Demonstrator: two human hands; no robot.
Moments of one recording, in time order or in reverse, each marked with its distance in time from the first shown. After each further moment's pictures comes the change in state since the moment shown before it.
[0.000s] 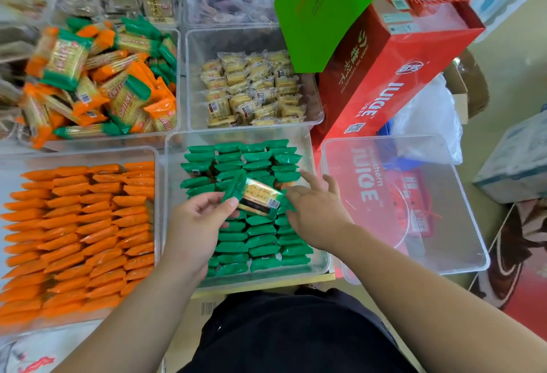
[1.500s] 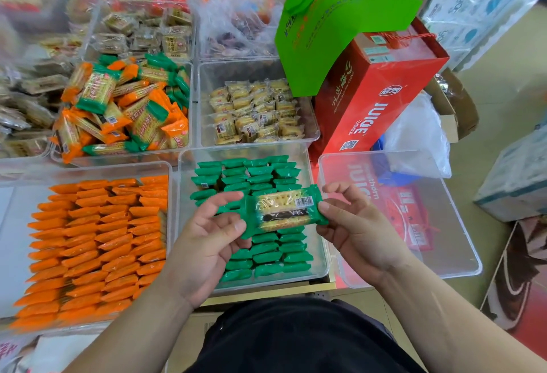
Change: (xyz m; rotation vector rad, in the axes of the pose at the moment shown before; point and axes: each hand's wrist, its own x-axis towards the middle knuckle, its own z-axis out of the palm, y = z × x) left_hand -0.051 0.026 -0.018 -0.415 -0.363 -0.014; right_hand -0.090 -0.008 -0.056 2.094 0.198 0.146
